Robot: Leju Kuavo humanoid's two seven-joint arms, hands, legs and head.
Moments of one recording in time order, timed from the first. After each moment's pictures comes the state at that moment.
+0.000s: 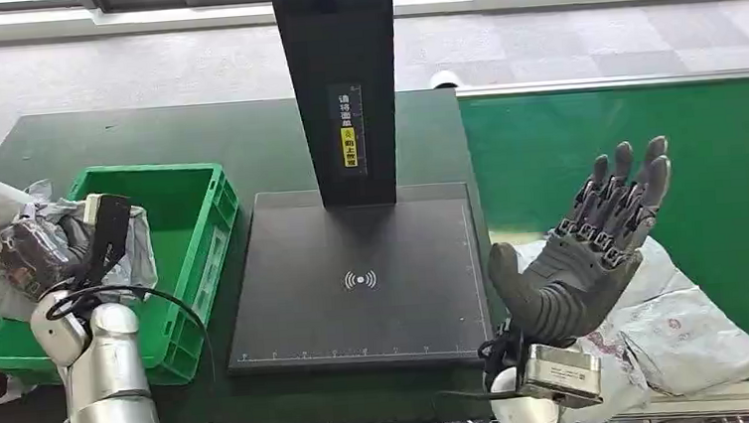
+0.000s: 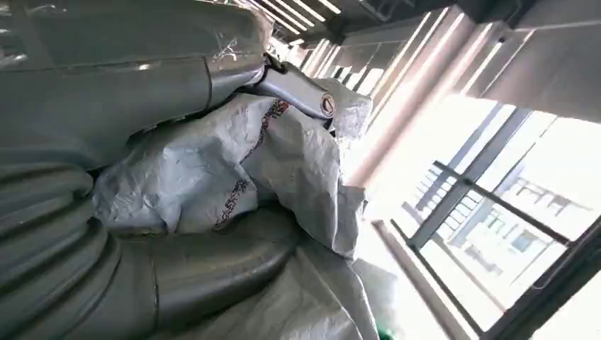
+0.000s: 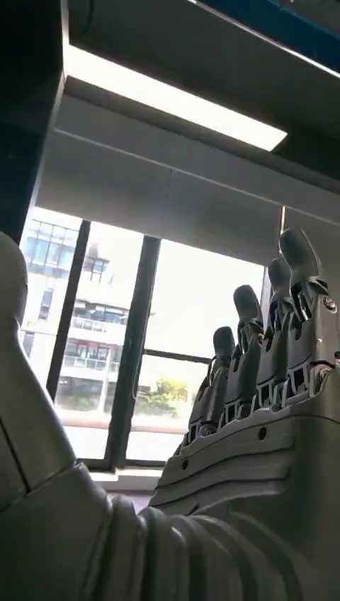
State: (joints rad) left arm -0.53 -0.22 0.72 -1.04 -1.44 0.70 -0.24; right arm -0.07 0.32 0.26 -1.69 0.39 -0.70 -0.70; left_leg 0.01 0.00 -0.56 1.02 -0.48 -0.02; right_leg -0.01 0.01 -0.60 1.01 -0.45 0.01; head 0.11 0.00
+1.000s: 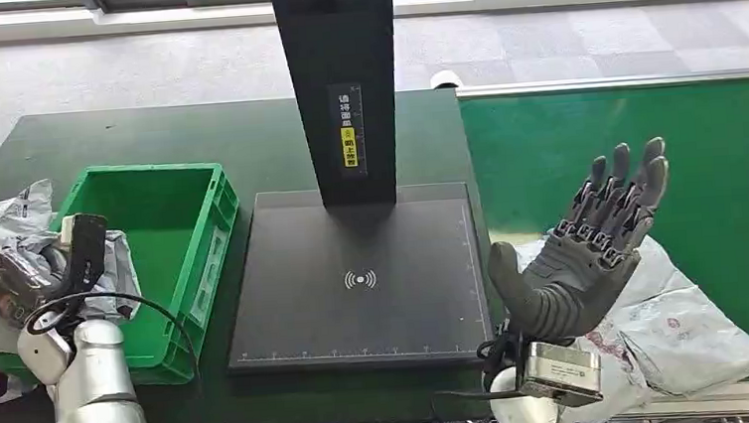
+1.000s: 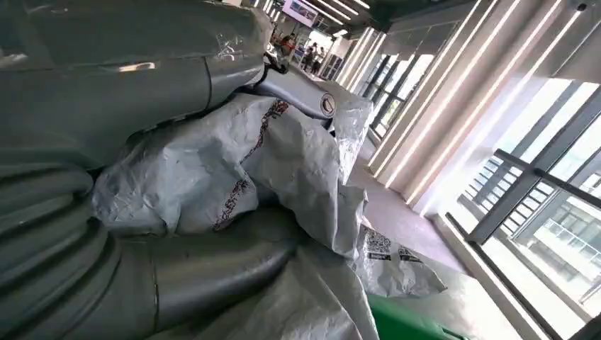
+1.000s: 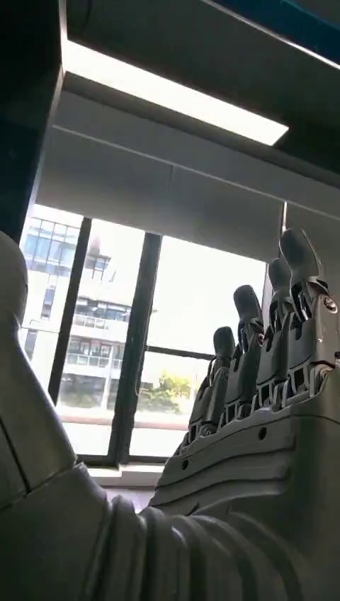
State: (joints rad) left arm -0.54 -0.19 0.85 -0.96 -1.45 0.70 -0.24; right arm -0.07 0.32 0.26 -1.69 0.38 -0.70 -0.70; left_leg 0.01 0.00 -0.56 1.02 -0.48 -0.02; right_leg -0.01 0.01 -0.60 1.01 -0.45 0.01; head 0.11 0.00
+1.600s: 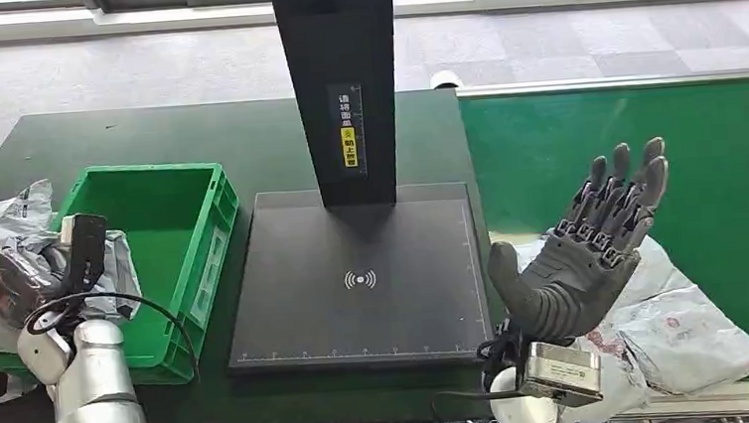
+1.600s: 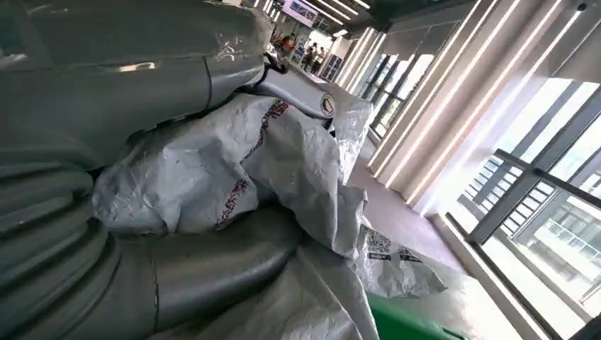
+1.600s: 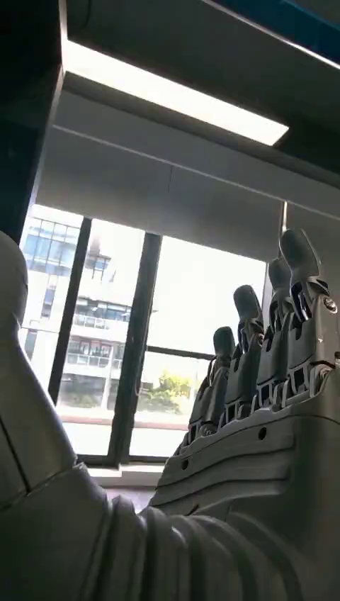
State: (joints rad) left arm -0.54 -0.19 0.85 -0.96 -1.45 0.70 -0.24; right arm -0.07 0.32 0.26 -1.69 0.38 -0.70 -0.70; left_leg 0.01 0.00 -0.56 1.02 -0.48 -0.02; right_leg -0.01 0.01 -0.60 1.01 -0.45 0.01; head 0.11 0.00
